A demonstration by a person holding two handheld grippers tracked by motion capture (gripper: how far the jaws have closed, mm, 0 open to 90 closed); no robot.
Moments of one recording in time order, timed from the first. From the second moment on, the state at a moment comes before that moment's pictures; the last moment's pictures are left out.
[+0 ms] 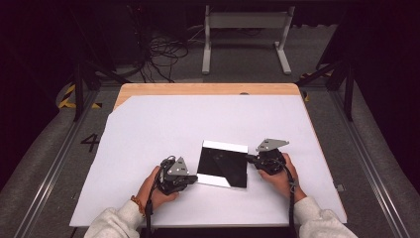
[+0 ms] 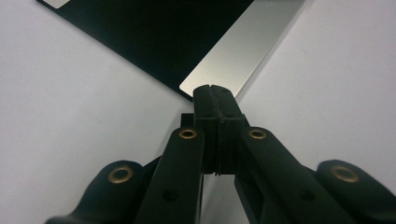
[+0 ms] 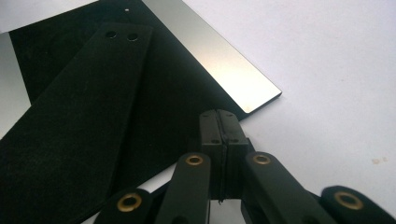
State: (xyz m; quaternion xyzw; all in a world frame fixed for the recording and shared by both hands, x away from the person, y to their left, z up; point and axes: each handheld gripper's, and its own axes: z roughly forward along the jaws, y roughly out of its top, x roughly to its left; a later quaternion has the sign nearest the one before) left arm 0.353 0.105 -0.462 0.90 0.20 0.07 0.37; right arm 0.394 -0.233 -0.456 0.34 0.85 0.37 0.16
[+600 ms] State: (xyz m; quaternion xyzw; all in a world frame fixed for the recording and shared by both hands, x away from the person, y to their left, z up) left arm 0.349 0.102 -0.463 0.90 0.20 0.07 0.38; right arm 0.402 -0.230 -0.456 0.35 0.85 0.37 0.17
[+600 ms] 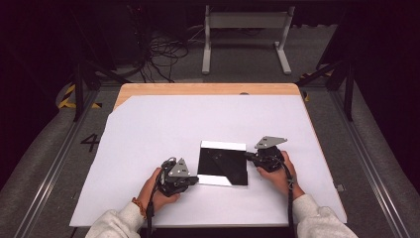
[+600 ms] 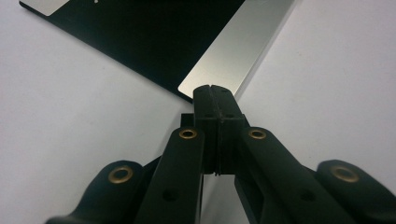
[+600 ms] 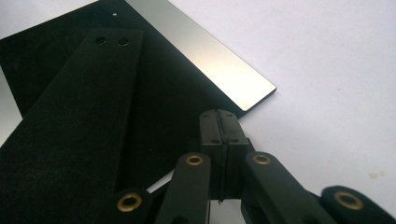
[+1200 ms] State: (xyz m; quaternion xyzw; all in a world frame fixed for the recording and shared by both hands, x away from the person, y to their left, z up) left arm 0.349 0.100 -0.464 0.90 0.19 0.07 0.38; right arm 0.408 -0.227 -0.456 0.35 0.85 0.37 0.17
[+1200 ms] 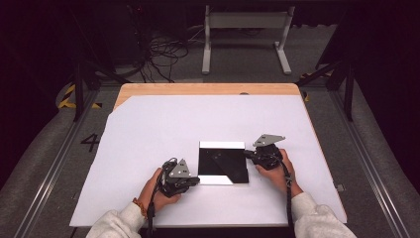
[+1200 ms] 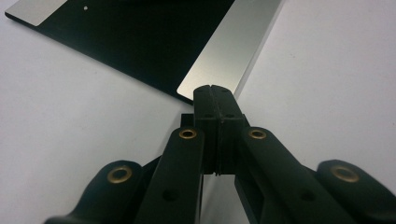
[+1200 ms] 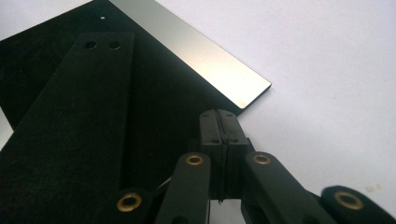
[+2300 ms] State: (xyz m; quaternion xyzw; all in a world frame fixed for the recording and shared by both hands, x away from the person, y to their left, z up) left arm 0.340 0.167 -0.450 0.87 0.24 0.16 0.41; right arm 0.347 -0.273 -0.442 0.30 0.87 0.37 0.14
